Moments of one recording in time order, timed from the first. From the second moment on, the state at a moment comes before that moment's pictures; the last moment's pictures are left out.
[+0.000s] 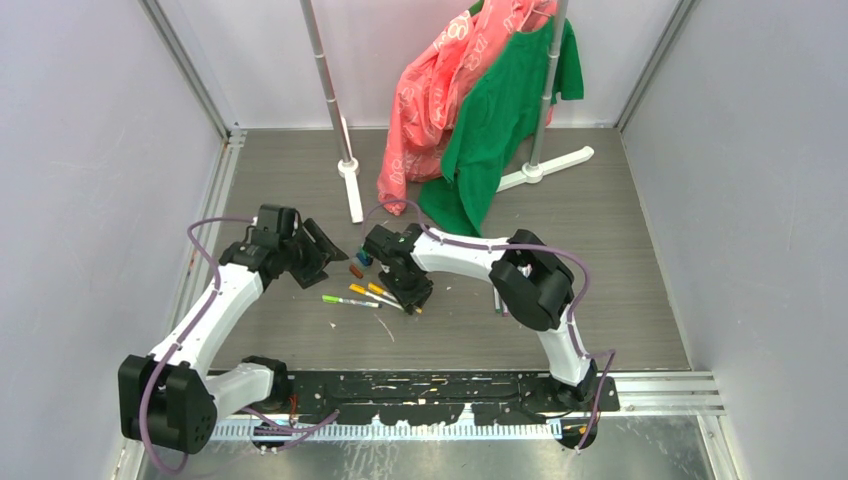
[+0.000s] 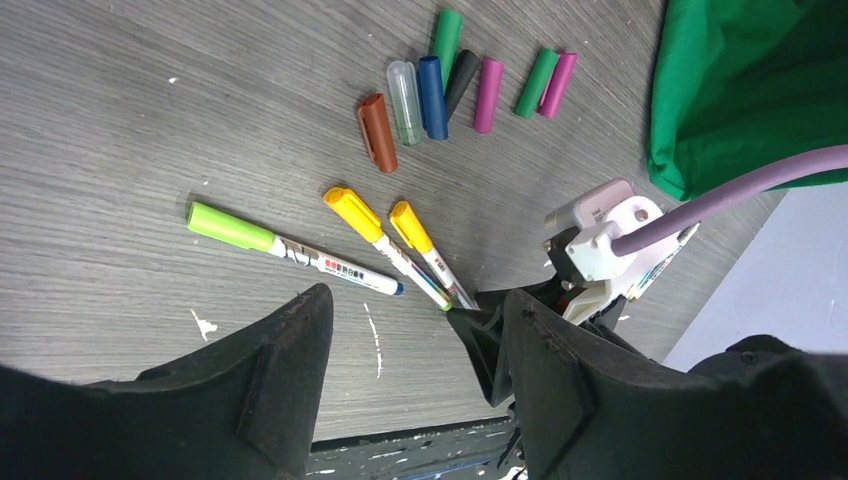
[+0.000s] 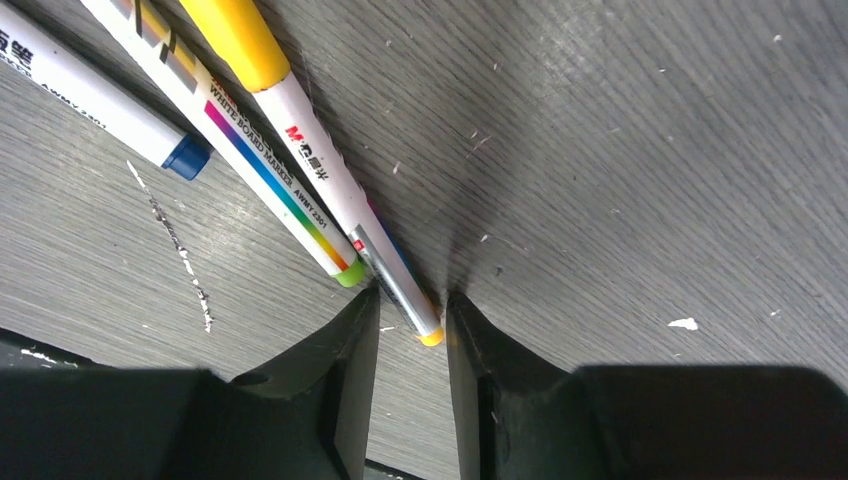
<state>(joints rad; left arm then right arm) -0.21 1.10 0.80 -0.62 0.18 -0.92 0.98 2.06 1.50 -0.86 0.00 0.30</state>
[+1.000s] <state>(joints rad) -0.21 1.06 0.71 -0.54 0.26 -0.98 0.91 1.99 1.42 -0.82 -0.14 0.24</state>
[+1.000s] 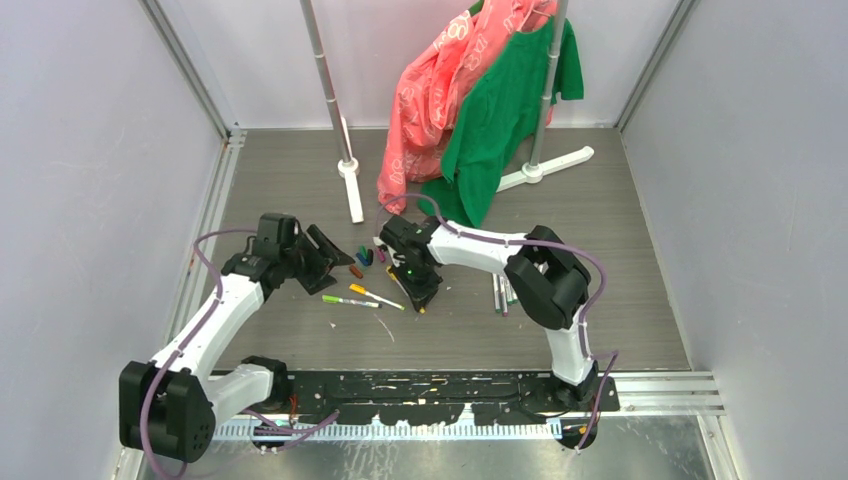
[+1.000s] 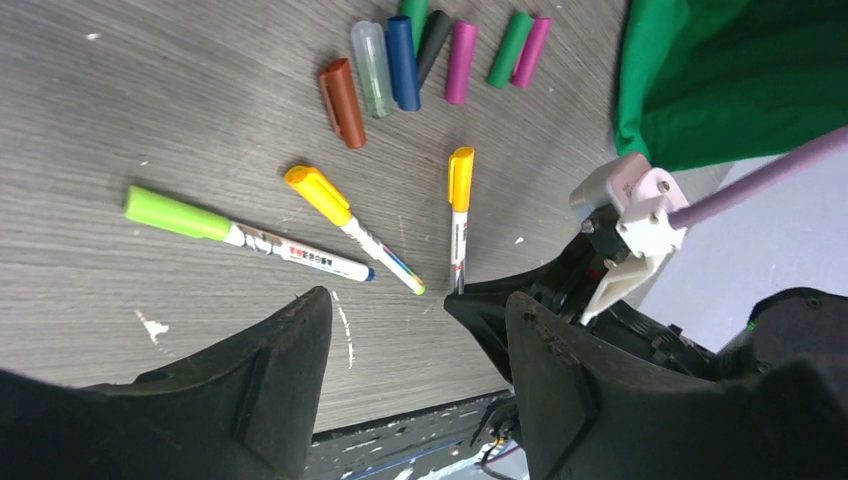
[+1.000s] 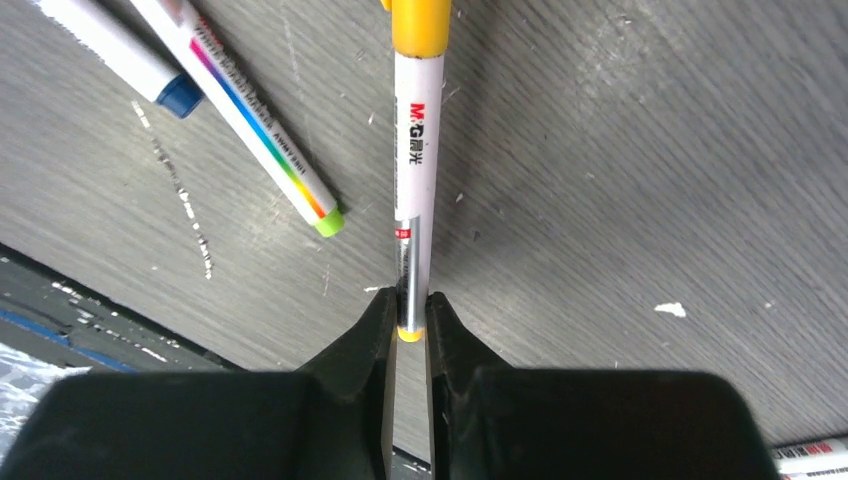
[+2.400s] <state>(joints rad) -0.29 1.17 0.66 -0.35 0.31 -1.06 1.01 1.89 1.54 -0.87 -0.21 0.36</state>
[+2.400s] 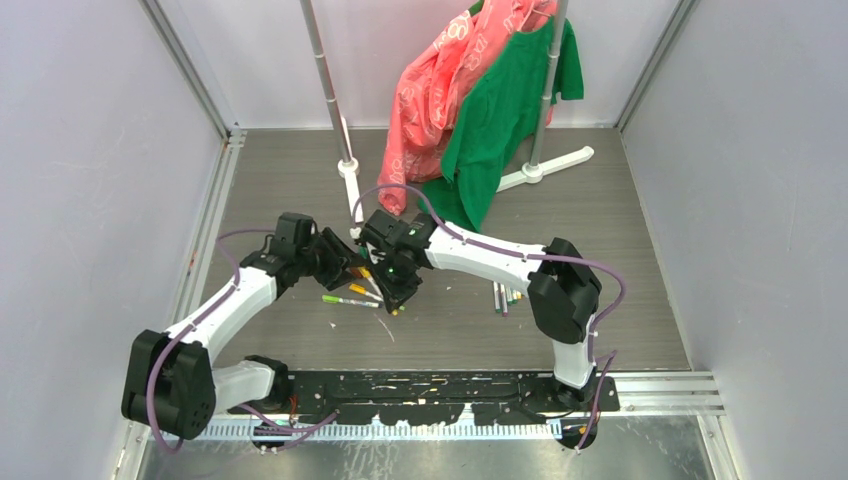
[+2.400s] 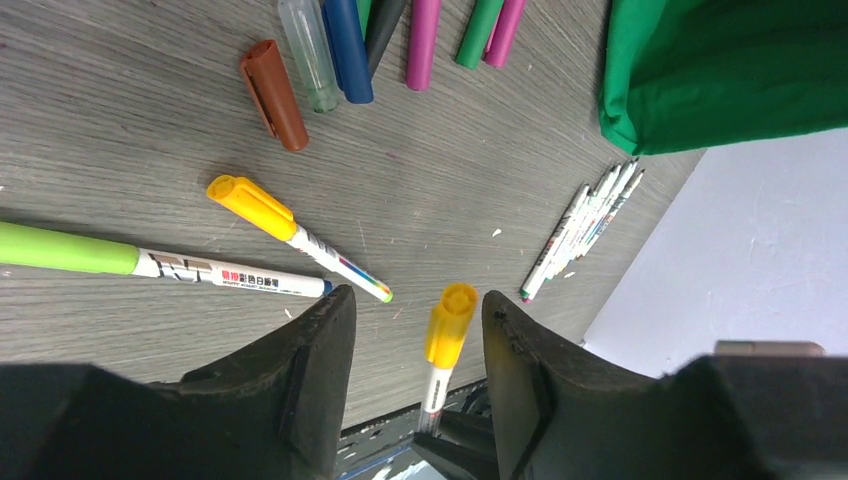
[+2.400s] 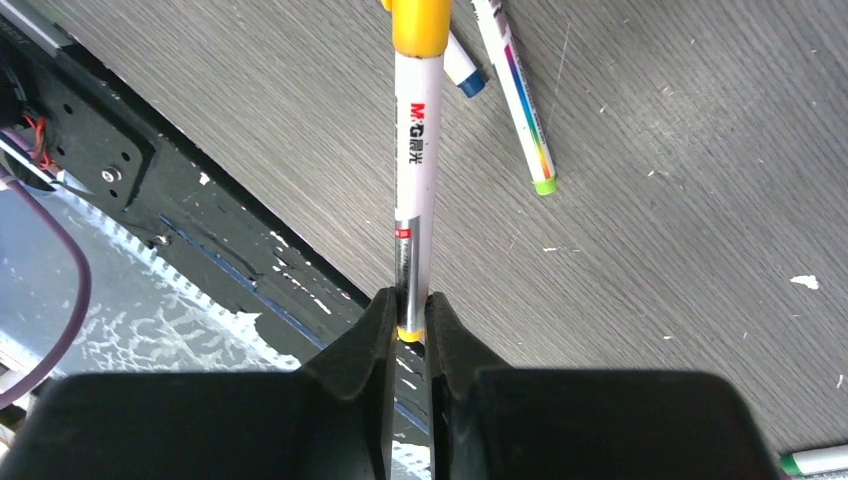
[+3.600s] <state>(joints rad) -0.30 1.20 0.66 -0.32 0.31 -1.08 1.03 1.92 1.65 -0.93 -0.23 0.37</state>
